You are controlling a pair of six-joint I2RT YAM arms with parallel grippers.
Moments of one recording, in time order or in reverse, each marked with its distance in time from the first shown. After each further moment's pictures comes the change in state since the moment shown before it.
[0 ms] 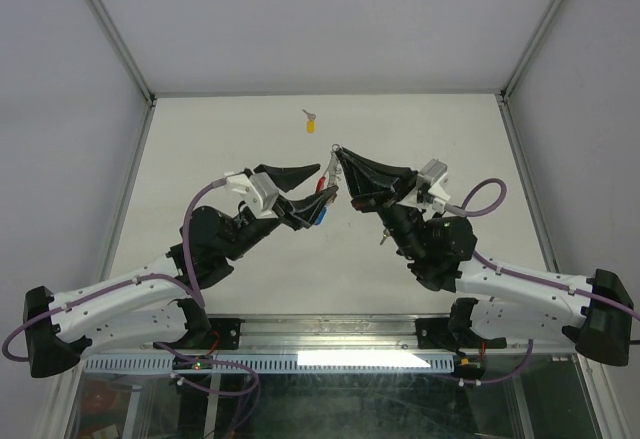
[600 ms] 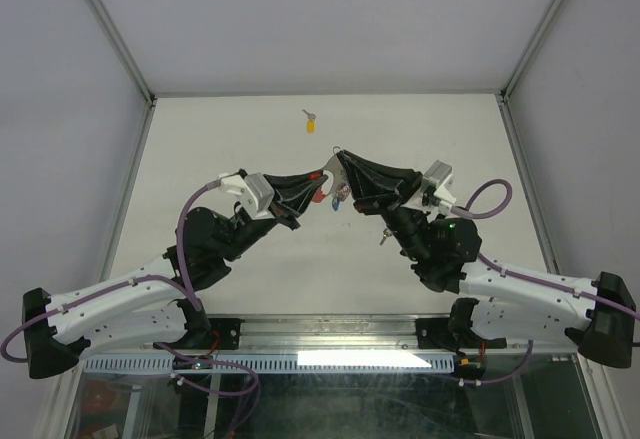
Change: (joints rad) left arm -0.001 -0.018 0.004 -0.001 -0.012 0.023; right arm 0.003 -0.026 0.000 -0.013 -0.038 0.011
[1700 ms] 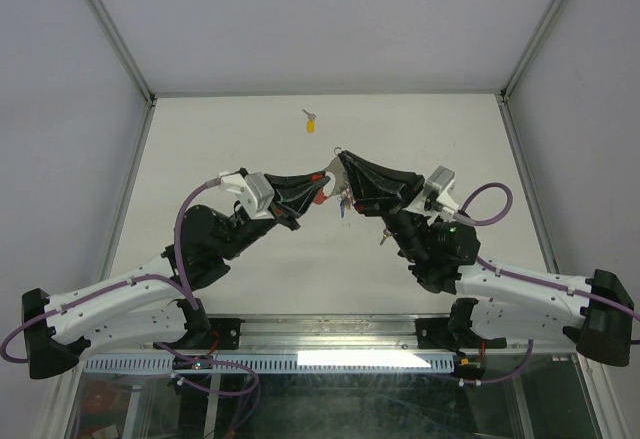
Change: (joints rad) left arm 0.000 0.001 0.020 -0.022 0.035 -0.011; right arm 0.000 0.018 -0.029 0.100 -0.002 -0.017
